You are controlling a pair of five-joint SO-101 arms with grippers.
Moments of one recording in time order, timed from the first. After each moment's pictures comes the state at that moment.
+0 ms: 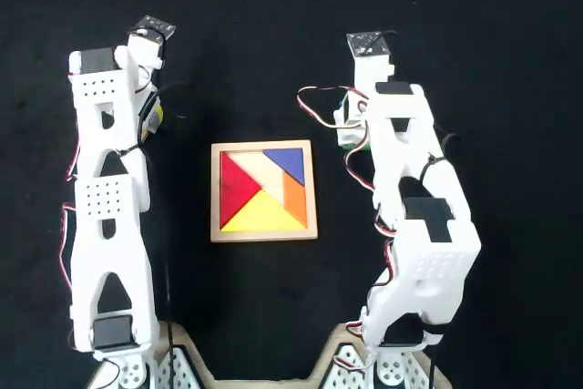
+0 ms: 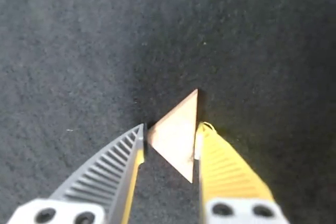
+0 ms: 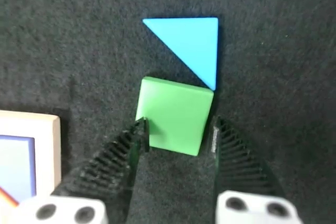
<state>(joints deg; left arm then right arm) -13.7 78.4 -90.2 100.6 -33.1 -0.4 22.8 5.9 54.5 6.7</state>
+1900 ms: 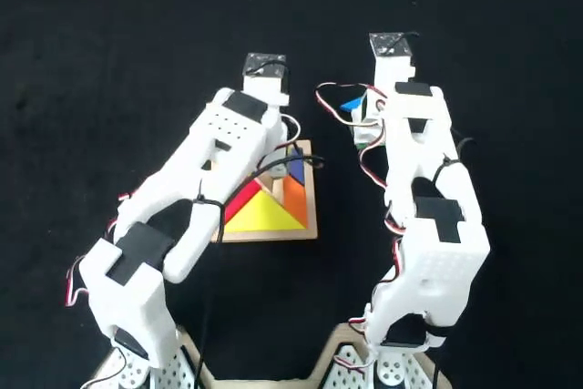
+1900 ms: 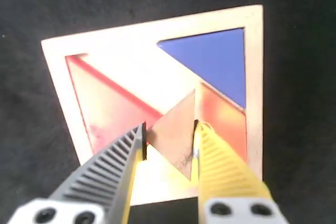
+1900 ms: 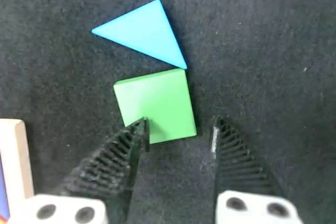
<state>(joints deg) 22.3 15.2 2.6 71.1 20.5 4.0 22.8 6.0 54.5 7.0</state>
